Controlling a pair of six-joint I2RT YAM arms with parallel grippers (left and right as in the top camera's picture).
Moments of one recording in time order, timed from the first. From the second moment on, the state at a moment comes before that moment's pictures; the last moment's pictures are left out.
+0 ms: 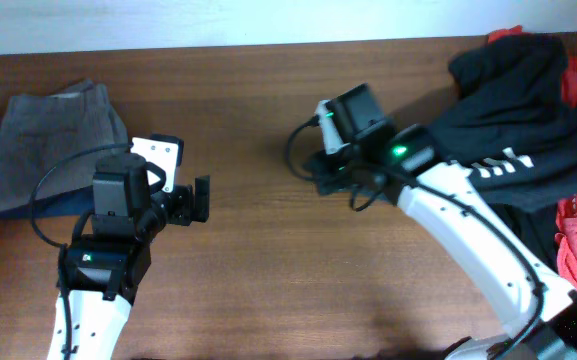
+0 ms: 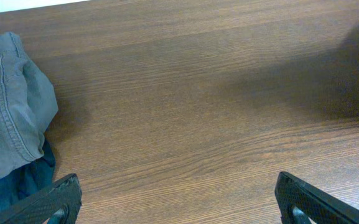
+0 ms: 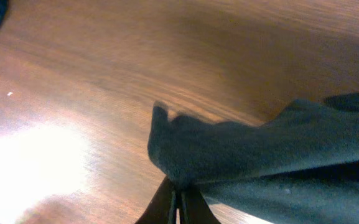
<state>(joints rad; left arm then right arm) -0.12 1.07 0.95 -0.58 0.06 0.04 0.55 1.61 1.50 -0.96 -0.09 0.24</state>
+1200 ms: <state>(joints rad) -0.56 1.83 0.95 -0.09 0.46 -0.37 -0.09 1.26 1.67 -1.37 0.04 0.24</state>
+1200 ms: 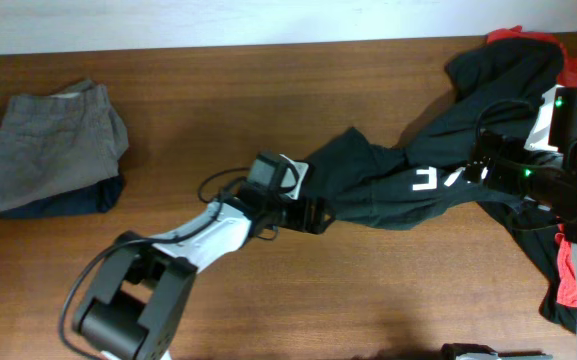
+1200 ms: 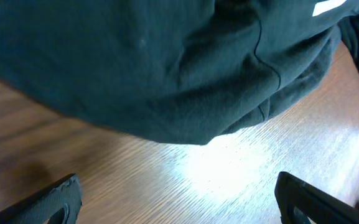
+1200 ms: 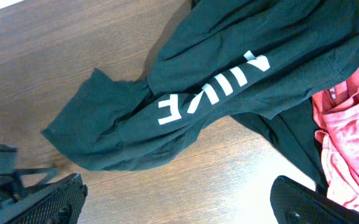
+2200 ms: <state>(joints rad) -0.31 1.56 0.97 -0.08 0.19 -0.35 -0.09 1.26 1.67 -1.40 0.06 0.24</state>
